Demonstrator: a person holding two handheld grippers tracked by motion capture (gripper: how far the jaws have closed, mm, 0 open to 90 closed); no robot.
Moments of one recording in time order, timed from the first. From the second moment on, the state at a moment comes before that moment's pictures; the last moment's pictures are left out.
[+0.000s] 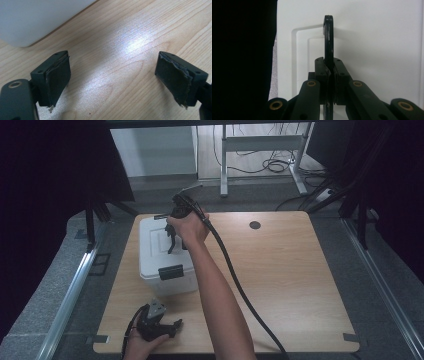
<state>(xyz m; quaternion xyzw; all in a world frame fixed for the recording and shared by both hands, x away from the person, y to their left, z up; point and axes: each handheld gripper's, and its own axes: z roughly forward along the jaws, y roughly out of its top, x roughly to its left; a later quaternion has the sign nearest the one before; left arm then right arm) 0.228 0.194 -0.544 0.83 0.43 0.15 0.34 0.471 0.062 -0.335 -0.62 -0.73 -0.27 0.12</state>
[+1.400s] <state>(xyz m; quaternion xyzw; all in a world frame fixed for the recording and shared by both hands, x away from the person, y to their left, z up) 0.228 0.194 -0.544 0.83 0.42 0.15 0.34 0.427 -0.056 -0.342 -0.53 -0.72 -0.44 0.08</state>
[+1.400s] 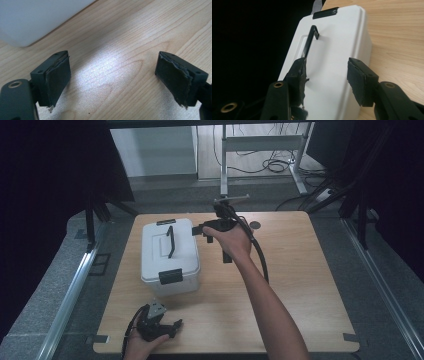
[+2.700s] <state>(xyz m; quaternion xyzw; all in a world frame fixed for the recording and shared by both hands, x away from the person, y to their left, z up) 0.228 0.194 -0.544 0.83 0.42 0.15 0.34 0.323 -0.218 -0.456 -0.56 -0.67 -0.48 0.07</state>
